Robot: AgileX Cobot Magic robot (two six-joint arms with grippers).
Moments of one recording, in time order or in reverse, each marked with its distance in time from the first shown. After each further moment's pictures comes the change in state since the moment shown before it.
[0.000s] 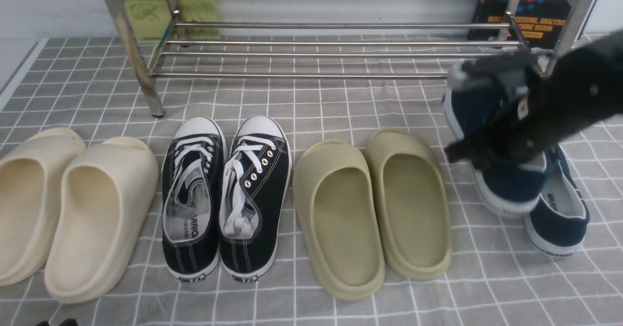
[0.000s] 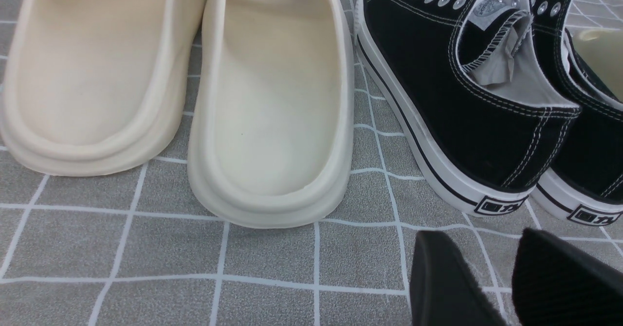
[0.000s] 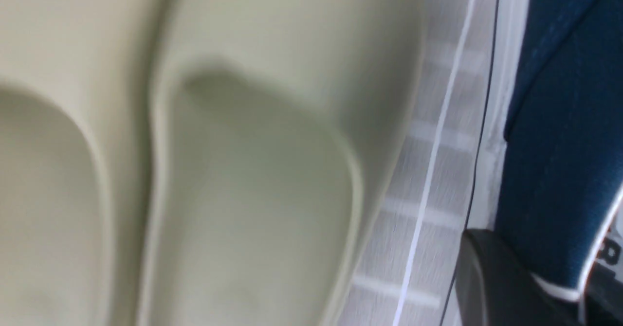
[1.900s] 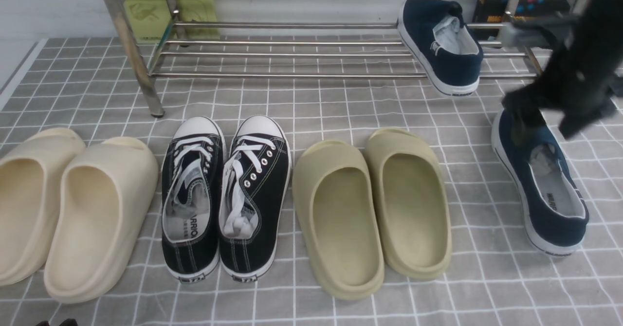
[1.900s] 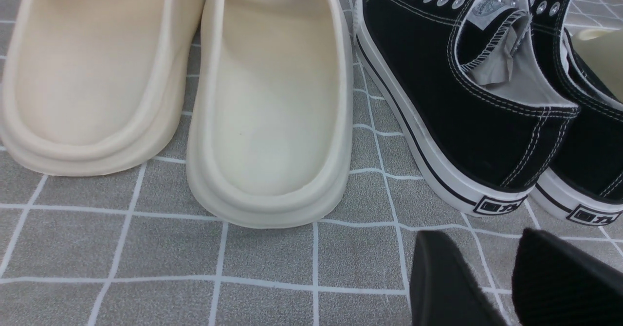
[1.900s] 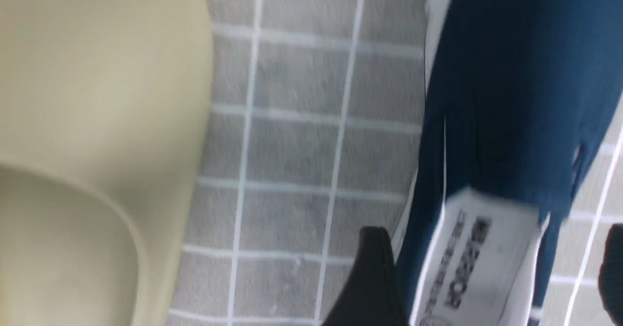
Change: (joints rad) right arm -0.239 0.151 -0.283 0.066 0.388 -0.107; left arm 0.000 0.000 0.000 0.000 0.000 0.001
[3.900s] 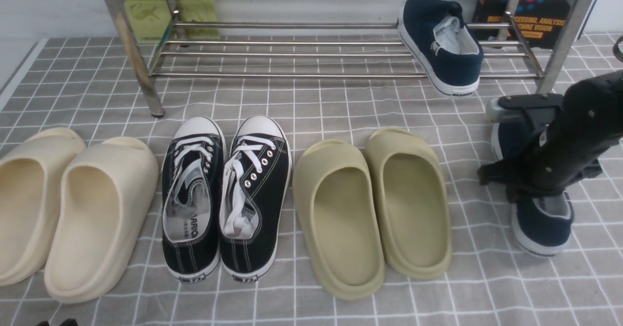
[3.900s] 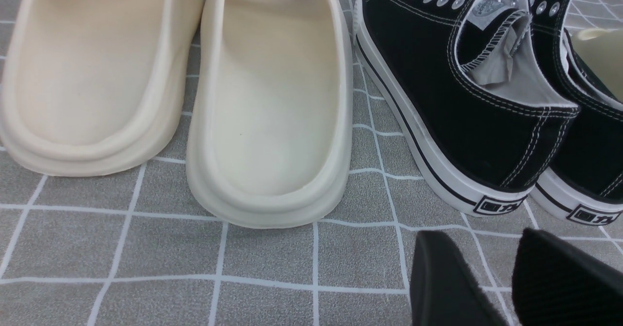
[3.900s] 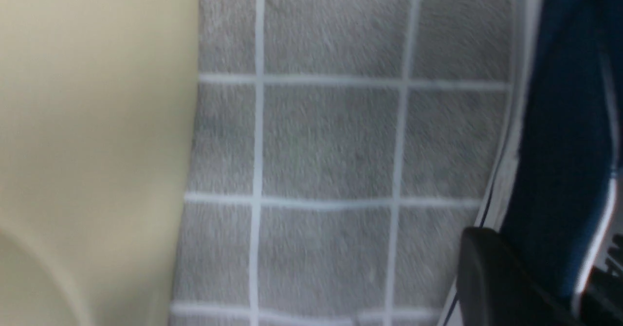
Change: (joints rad) right arm 0.063 -0.012 0.378 -0.043 -0.432 0.143; left arm 0.000 0.000 0.000 -0.001 0.000 -0.001
